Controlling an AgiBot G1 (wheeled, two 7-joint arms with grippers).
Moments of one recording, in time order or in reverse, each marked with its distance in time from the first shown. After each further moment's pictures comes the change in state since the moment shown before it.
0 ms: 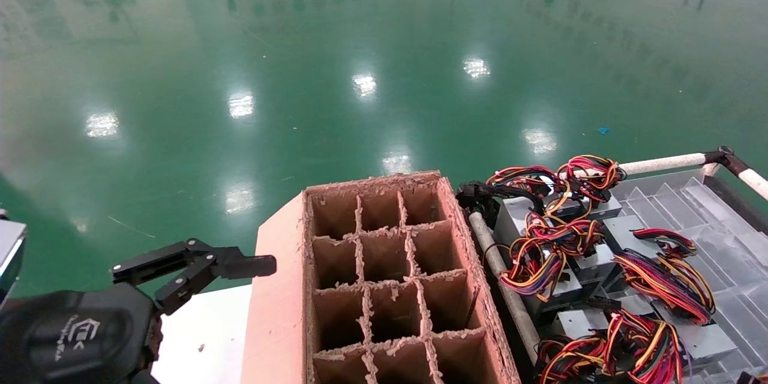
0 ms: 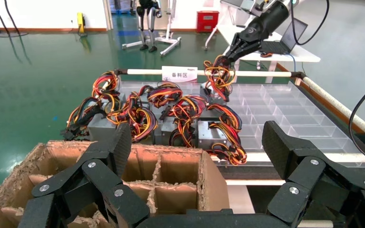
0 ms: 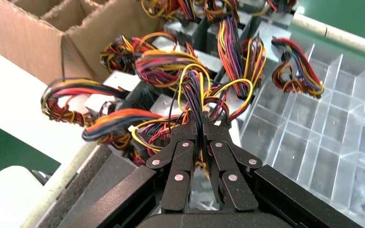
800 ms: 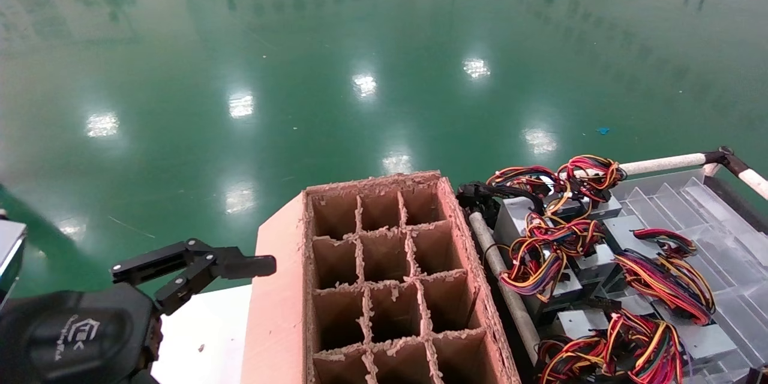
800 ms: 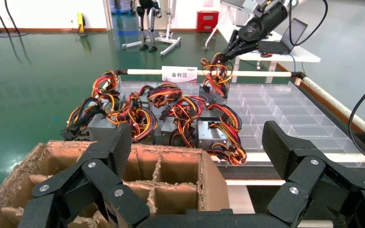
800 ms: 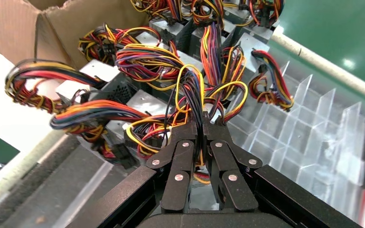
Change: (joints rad) left arm 0.000 0.000 0.000 0.000 0.000 0.000 0.000; right arm -0.013 0.009 -0.082 -0.011 0.120 0.031 -0.202
